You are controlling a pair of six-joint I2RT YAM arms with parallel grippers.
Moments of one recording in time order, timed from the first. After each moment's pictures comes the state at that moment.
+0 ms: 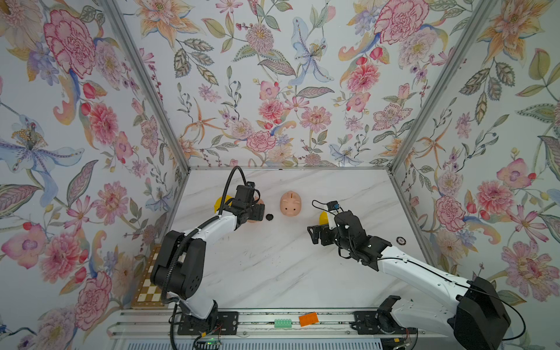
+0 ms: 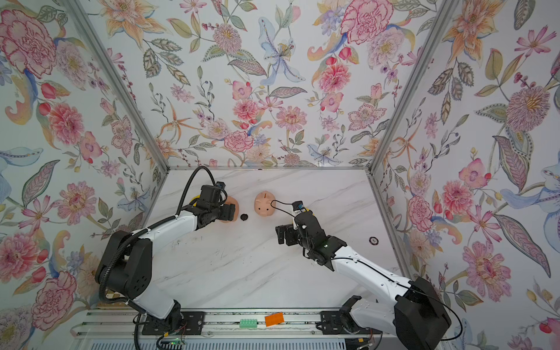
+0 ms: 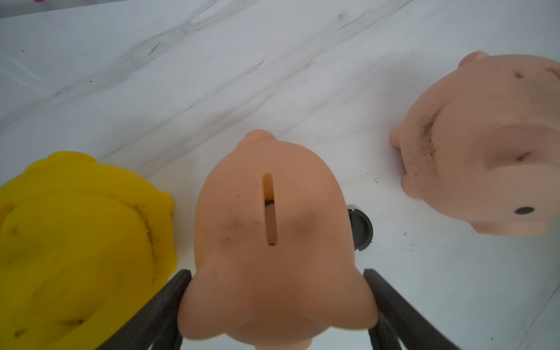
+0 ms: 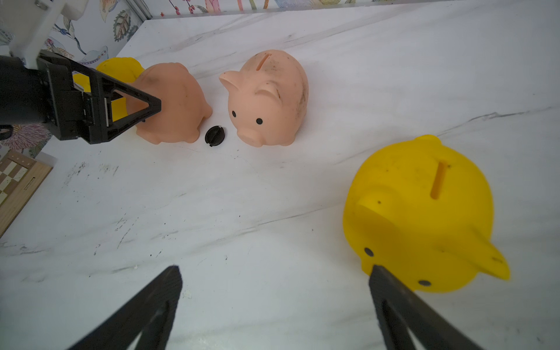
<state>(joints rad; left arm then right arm) -0.37 1.65 1.05 -0.24 -0.12 -0.12 0.71 1.18 0.72 -0.15 0.09 0.38</state>
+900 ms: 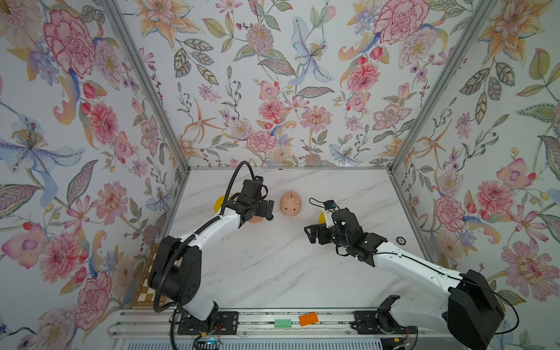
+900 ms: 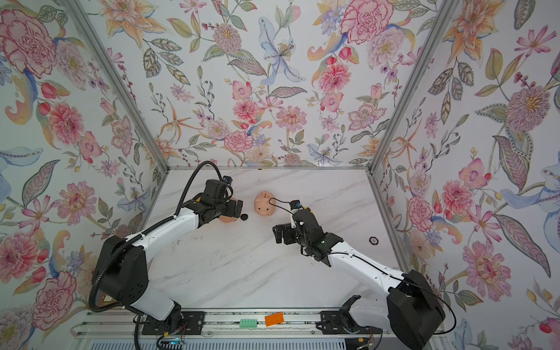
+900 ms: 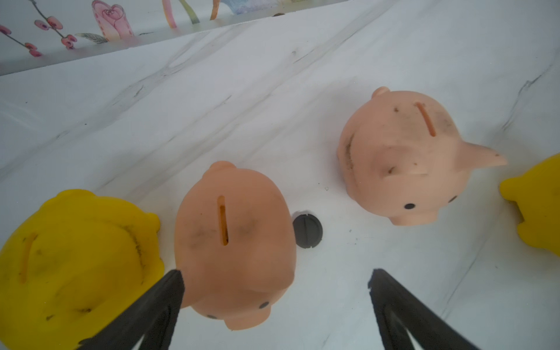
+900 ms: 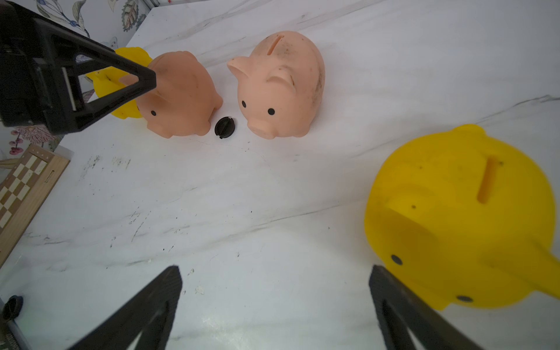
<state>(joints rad) -0.47 1.60 1.18 -0.38 -0.12 -0.11 0.68 1.24 0.75 -0.15 0.01 0.41</state>
